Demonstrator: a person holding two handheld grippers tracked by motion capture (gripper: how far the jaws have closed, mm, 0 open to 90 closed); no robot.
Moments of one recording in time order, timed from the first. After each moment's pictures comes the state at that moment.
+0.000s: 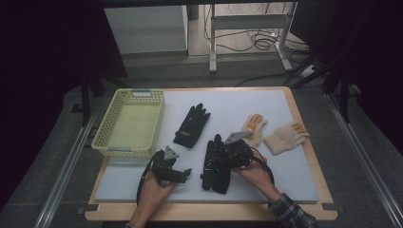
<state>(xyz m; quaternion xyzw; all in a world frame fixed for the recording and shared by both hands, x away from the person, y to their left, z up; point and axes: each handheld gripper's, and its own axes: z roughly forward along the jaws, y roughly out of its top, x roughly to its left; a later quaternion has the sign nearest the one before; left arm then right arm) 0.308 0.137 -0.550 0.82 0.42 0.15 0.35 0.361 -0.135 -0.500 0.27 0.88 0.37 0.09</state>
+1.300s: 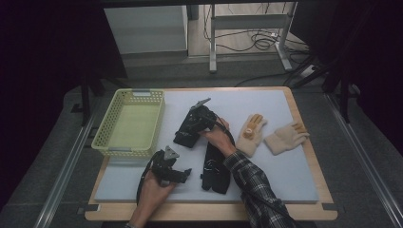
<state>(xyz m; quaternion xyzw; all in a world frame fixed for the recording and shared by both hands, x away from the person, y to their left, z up) 0.308 0.137 -0.550 0.82 0.42 0.15 0.35 0.499 -0.016 -0.521 0.29 0.89 0.32 0.14</state>
